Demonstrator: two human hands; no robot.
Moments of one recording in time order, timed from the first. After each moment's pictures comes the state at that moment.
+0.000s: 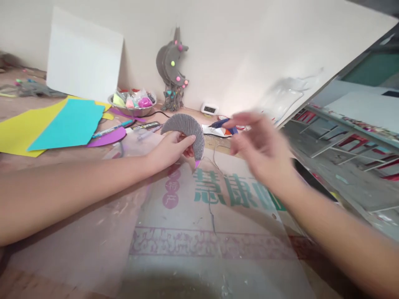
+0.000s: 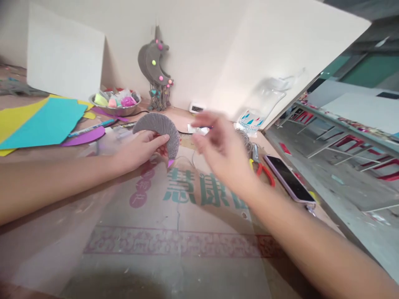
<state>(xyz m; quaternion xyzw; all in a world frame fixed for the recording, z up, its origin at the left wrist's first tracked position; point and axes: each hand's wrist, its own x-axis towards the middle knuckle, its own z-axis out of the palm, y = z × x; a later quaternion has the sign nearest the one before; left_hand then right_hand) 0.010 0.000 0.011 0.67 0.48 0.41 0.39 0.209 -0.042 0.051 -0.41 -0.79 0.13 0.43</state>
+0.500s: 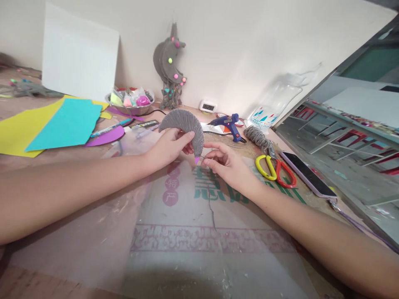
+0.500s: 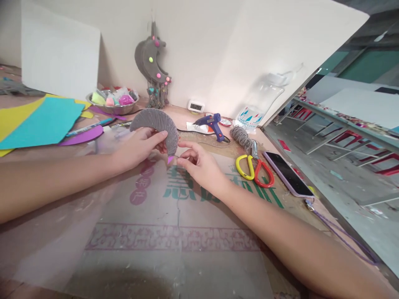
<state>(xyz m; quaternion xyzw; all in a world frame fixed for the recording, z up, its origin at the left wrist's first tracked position) 0.008 0.001 0.008 0.69 0.46 0.41 0.38 0.196 -0.032 -0.006 -0.47 -0.72 0.38 0.36</state>
